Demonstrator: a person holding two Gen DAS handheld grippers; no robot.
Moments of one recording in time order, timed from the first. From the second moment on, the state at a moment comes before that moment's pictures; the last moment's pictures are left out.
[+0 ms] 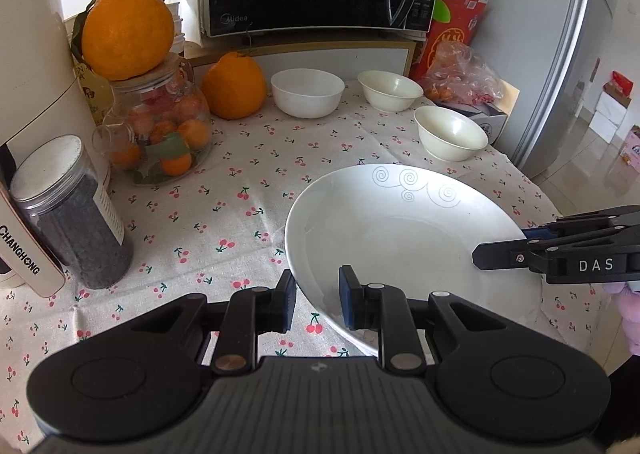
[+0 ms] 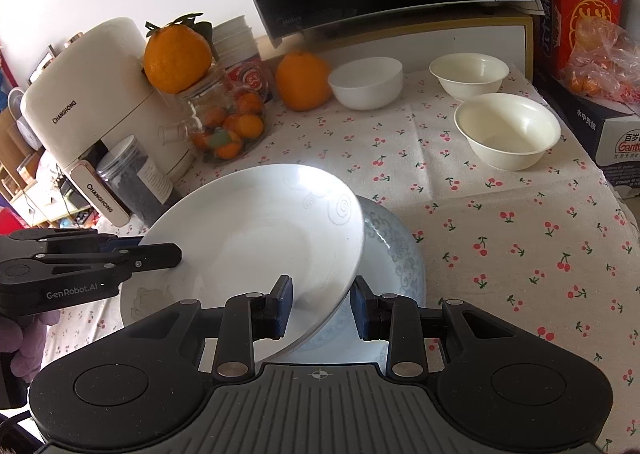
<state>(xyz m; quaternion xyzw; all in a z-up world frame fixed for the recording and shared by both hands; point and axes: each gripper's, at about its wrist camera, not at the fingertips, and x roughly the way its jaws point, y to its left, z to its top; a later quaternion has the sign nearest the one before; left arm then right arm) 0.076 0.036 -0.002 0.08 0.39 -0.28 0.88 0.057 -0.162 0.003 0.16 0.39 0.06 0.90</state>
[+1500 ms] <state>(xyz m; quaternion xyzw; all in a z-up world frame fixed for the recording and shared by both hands) 0.070 0.001 -0.020 0.17 0.39 -0.25 0.87 0.057 -0.153 -0.004 0.08 0.44 0.01 0.89</state>
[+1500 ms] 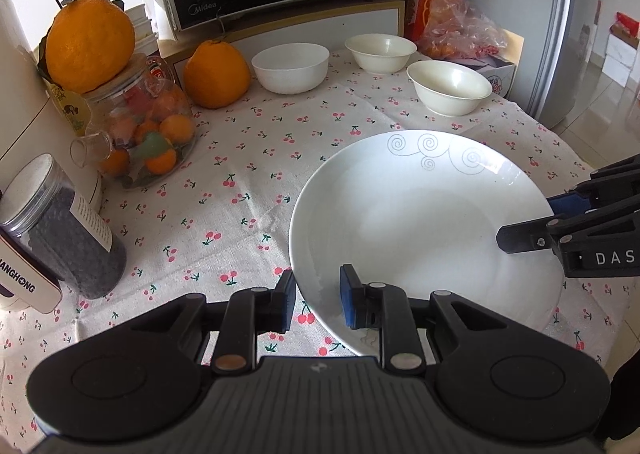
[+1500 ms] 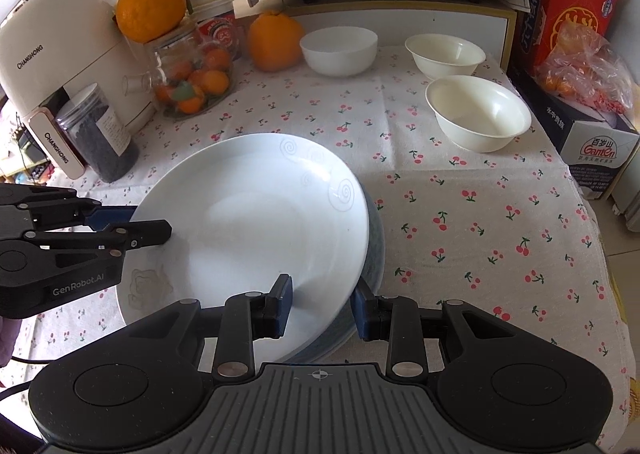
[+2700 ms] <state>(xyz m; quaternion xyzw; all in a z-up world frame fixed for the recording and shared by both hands) 0.064 -0.010 -0.023 0.20 0.41 -0.26 0.85 0.064 -0.146 -0.007 0.02 0.47 0.01 0.88</state>
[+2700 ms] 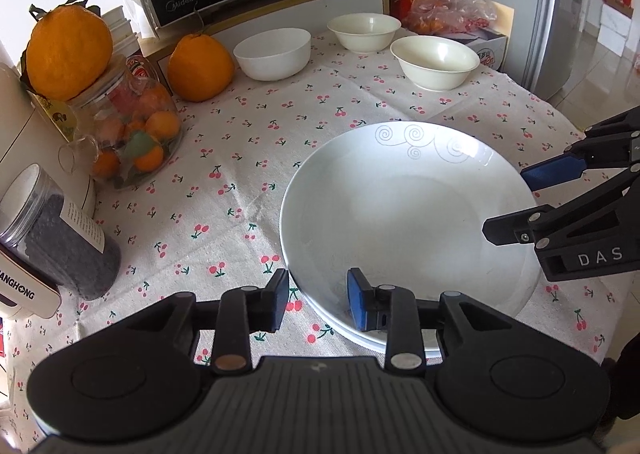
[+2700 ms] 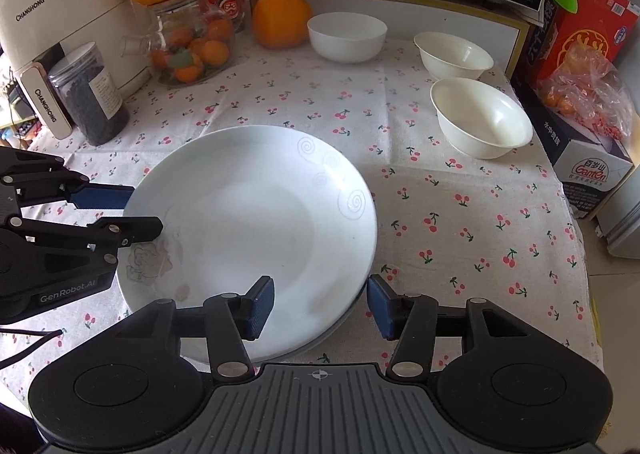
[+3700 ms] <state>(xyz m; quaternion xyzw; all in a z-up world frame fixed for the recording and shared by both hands) 0.119 -0.004 0.003 0.06 0.44 -0.13 0.89 0.122 -0.190 0.025 0.07 0.46 -0.01 0.89</state>
